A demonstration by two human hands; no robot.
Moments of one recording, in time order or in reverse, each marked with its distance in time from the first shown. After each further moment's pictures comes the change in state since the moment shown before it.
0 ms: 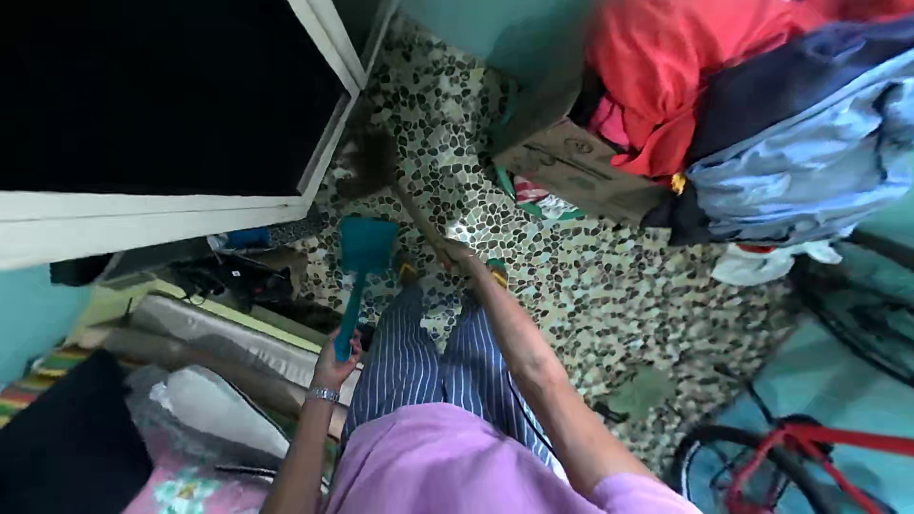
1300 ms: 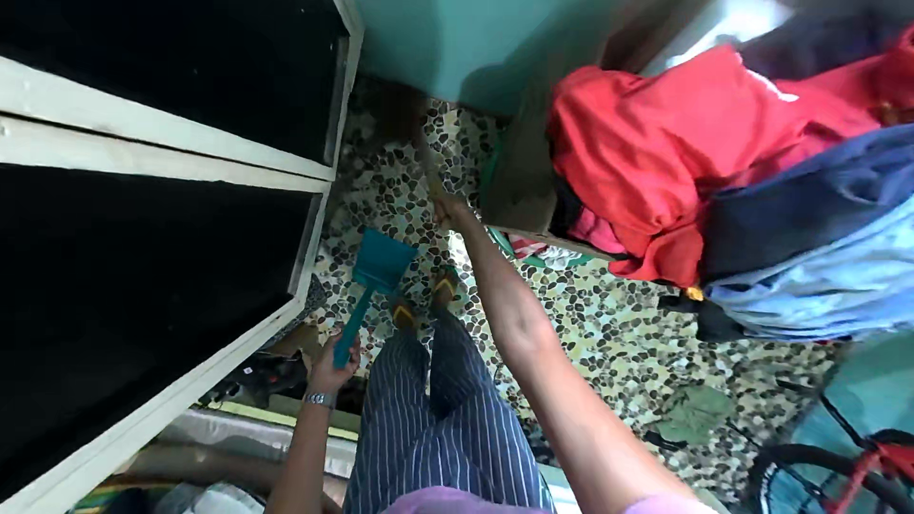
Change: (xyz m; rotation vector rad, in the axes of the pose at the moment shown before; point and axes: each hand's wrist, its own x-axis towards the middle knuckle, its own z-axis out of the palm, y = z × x) left_hand 0.079 0.136 0.216 0.263 0.032 -0.005; right_hand 0.142 -0.258 -0.122 0.311 0.236 -0.143
